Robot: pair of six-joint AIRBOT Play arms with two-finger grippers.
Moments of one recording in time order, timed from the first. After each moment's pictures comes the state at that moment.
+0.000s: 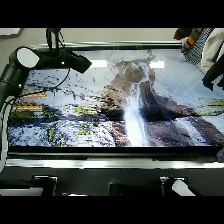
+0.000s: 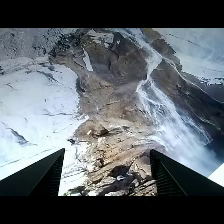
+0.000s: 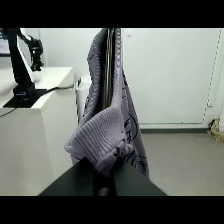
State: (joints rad) left arm -0.28 -1.54 1.79 1.08 -0.90 -1.11; right arm -0.72 -1.17 2.01 -2.57 1.04 2.24
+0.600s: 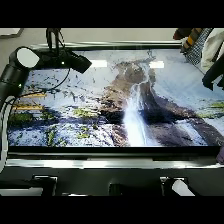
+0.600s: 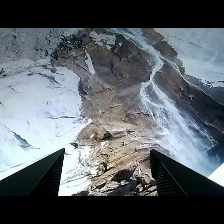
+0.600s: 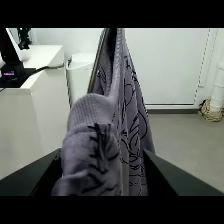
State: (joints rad) left arm -0.28 -1.54 1.79 1.08 -0.90 -1.11; right arm -0.72 -1.16 2.01 -2.54 1.12 2.21
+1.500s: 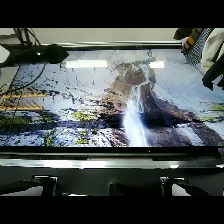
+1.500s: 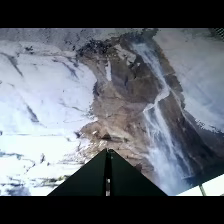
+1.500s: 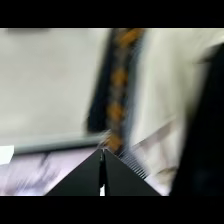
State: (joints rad) left arm -0.15 -1.41 1.79 1.12 -1.05 -1.46; right arm -0.13 -1.27 2.01 -1.63 0.86 1.53
